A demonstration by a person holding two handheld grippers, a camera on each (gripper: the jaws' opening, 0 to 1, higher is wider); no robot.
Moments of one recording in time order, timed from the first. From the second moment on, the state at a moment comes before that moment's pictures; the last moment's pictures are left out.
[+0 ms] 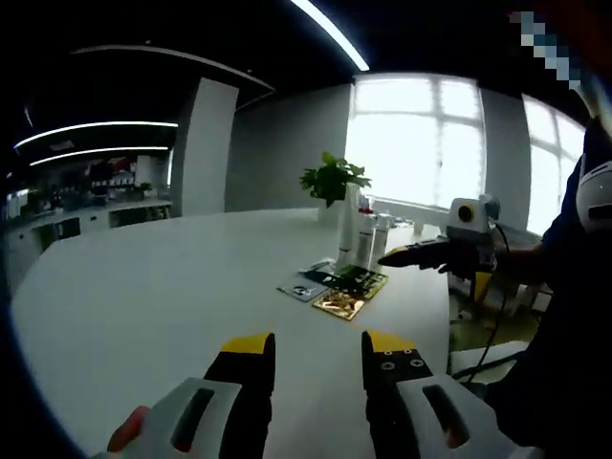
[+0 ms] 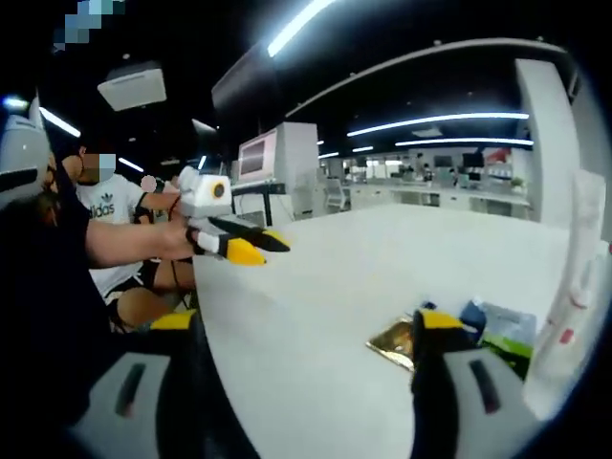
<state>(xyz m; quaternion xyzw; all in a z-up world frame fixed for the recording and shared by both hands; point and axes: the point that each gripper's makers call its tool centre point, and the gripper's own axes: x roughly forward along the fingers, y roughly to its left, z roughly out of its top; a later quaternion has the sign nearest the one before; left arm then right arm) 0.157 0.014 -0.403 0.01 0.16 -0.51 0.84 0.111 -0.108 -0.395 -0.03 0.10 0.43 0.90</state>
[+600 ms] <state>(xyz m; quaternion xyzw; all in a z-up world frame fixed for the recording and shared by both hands) 0.125 -0.019 -0.415 0.05 0.15 -0.53 0.83 0.083 -0.165 -0.409 -0.05 0.11 0.38 0.92</state>
